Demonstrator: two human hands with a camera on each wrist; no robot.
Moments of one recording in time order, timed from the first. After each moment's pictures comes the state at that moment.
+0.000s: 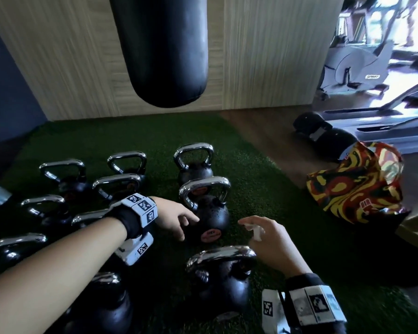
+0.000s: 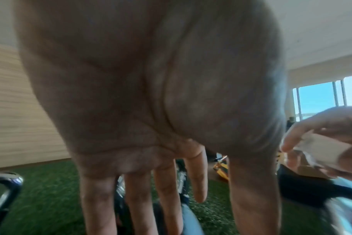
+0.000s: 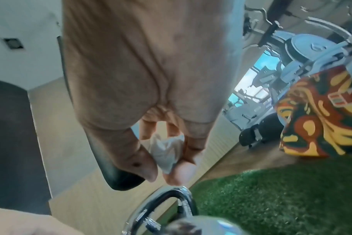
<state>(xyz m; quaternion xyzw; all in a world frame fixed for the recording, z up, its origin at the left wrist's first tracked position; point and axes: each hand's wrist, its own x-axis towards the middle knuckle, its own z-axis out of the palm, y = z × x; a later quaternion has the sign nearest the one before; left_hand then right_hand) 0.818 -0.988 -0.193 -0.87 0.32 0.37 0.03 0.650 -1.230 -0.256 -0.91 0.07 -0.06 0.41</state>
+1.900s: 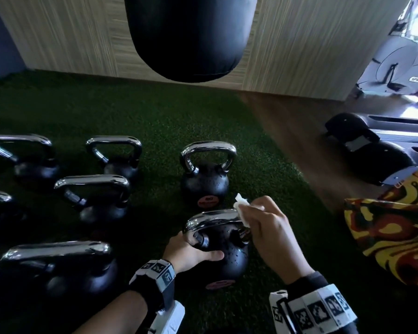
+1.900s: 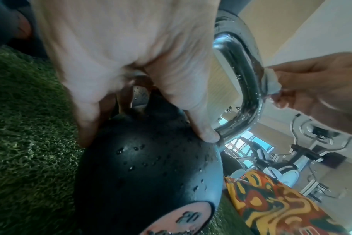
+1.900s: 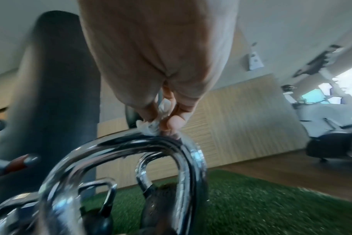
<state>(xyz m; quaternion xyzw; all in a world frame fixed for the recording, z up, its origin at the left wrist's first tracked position) 0.932 -1.019 -0.390 -0.88 0.04 0.23 -0.41 0.869 -1.228 -0.283 -0.93 -0.07 -0.22 0.29</state>
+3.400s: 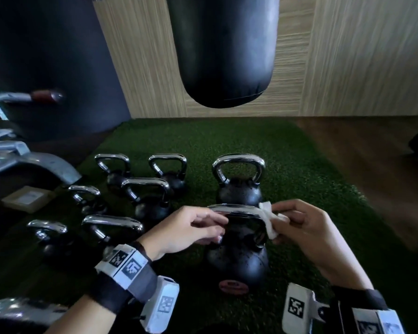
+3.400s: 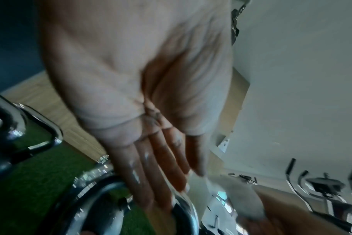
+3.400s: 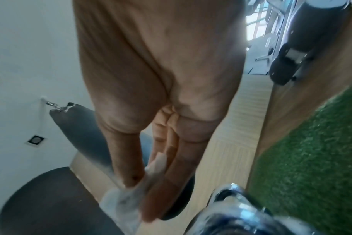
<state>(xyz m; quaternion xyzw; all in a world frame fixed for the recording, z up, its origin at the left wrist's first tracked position) 0.855 -1.022 -0.255 -0.83 0.11 0.15 -0.53 0.849 -1.301 -0.284 -0.68 -0.07 -0.03 0.73</state>
